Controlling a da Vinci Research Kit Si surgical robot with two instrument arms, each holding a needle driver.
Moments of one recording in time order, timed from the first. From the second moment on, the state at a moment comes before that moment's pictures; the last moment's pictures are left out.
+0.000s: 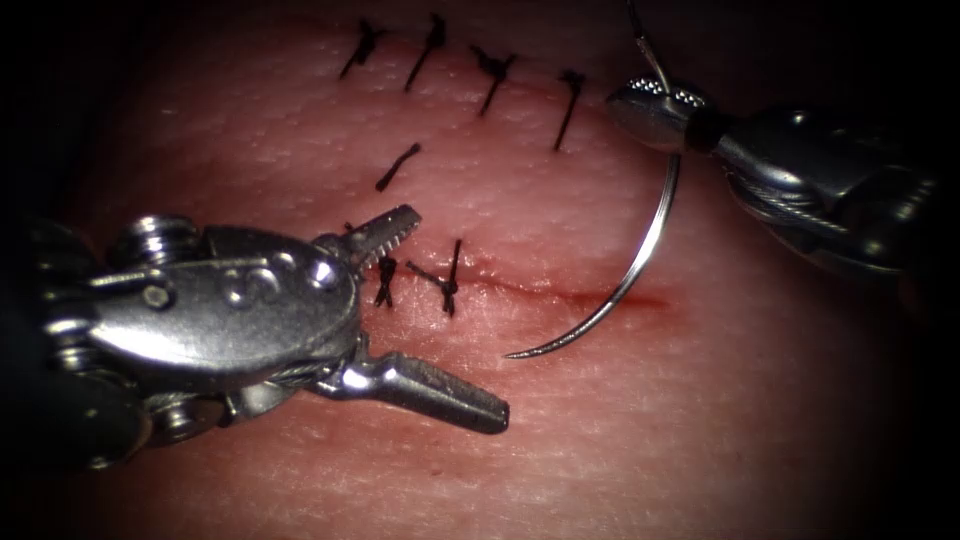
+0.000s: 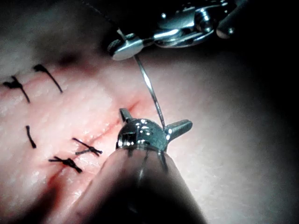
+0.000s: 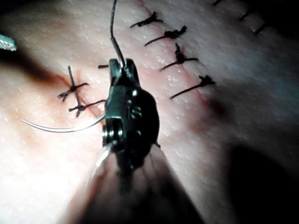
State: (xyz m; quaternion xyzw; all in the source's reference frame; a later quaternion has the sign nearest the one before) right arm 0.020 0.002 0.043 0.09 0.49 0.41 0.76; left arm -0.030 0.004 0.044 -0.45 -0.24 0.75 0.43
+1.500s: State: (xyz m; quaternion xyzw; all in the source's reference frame) right arm 0.024 -0.002 0.042 0.05 0.71 0.24 0.66; left arm -0.037 0.003 0.058 -0.55 -0.32 0.60 0.48
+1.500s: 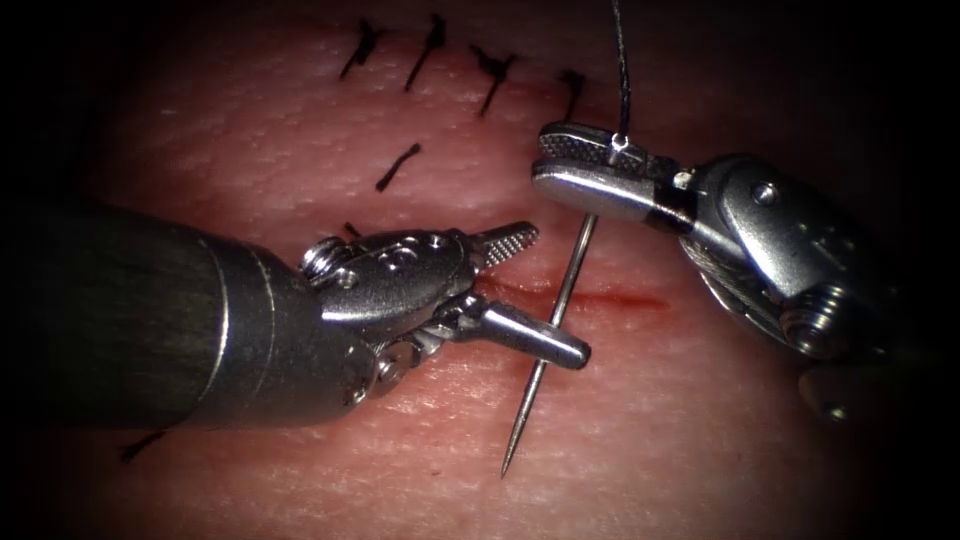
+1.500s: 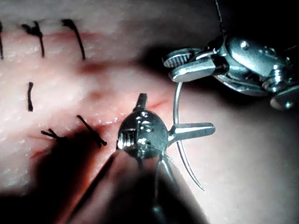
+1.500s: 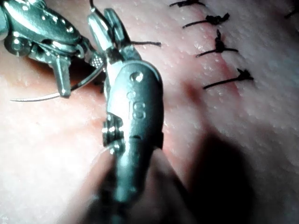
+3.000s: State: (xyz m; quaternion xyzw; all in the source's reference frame) right arm 0.024 -0.001 0.040 0.02 0.60 0.38 0.70; left arm -0.033 0.004 0.057 -0.54 -0.34 0.55 0.54
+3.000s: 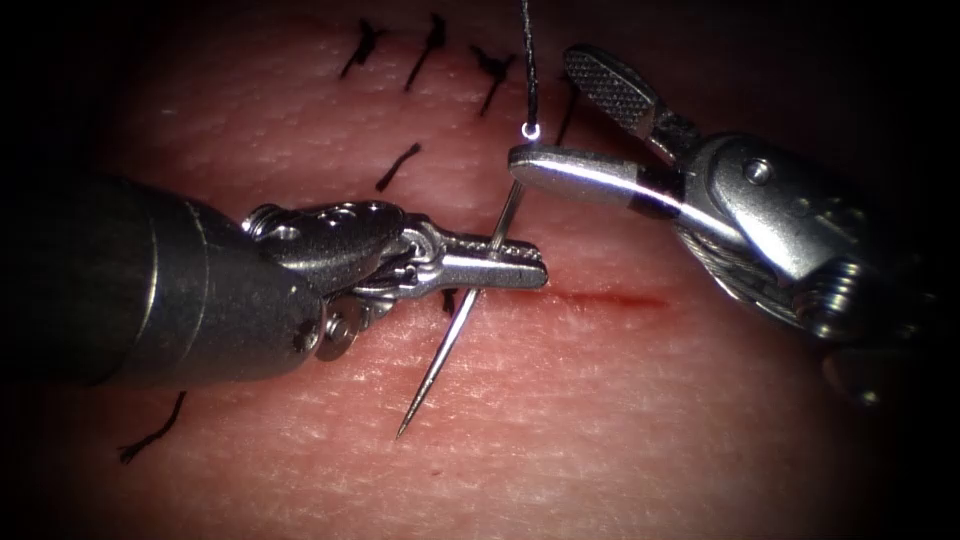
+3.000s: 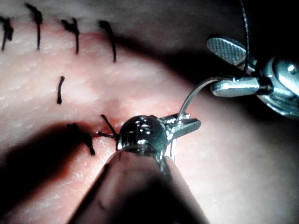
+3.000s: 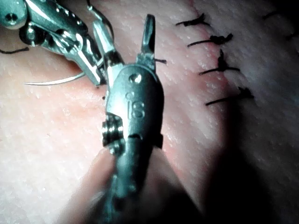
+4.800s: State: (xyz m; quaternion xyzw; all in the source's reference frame) right arm 0.025 -0.002 0.041 0.10 0.56 0.45 0.69; left arm -0.034 0.003 0.056 -0.56 -0.29 0.56 0.54
